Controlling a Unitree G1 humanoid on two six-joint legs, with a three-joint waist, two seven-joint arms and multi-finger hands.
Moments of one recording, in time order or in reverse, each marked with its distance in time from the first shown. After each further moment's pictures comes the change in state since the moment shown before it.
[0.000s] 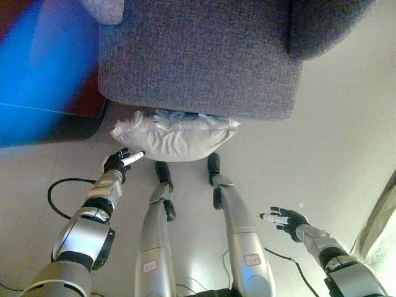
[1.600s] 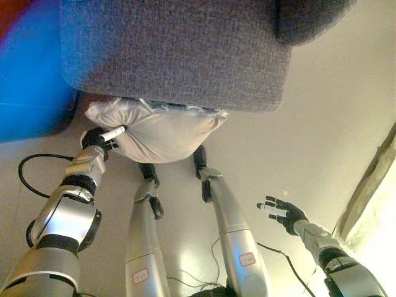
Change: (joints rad) left arm -0.142 0.117 -0.122 0.035 -0.156 0.030 -0.011; right arm 0.025 0.011 -0.038 -0.015 0.103 -0.107 0.065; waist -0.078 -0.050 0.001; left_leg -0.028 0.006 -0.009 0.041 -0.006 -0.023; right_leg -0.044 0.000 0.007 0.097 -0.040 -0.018
